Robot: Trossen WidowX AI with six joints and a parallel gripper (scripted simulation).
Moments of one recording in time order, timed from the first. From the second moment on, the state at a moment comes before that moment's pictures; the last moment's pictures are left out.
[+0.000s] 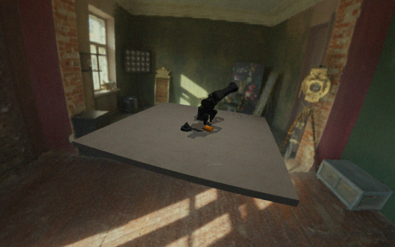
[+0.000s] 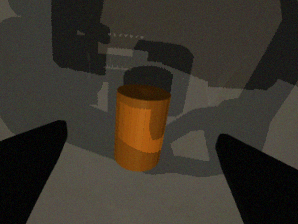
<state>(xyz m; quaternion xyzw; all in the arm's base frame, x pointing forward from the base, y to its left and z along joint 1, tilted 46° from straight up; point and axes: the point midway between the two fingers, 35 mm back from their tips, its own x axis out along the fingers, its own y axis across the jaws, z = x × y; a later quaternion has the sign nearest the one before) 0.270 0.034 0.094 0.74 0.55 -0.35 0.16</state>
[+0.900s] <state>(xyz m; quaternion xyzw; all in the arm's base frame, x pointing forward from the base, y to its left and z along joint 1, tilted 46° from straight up) 0.278 0.063 0.066 0.74 0.55 -0.35 0.16</state>
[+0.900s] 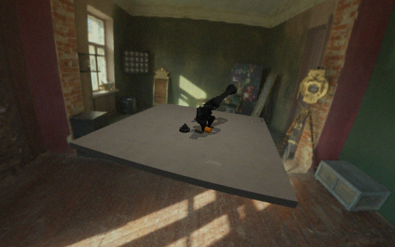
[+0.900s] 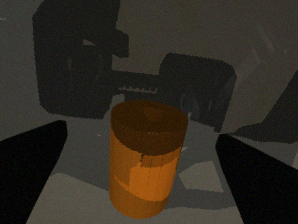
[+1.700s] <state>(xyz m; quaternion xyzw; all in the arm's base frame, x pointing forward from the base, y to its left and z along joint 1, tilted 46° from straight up) 0.278 0.069 0.060 0.74 0.55 -0.35 0.16</state>
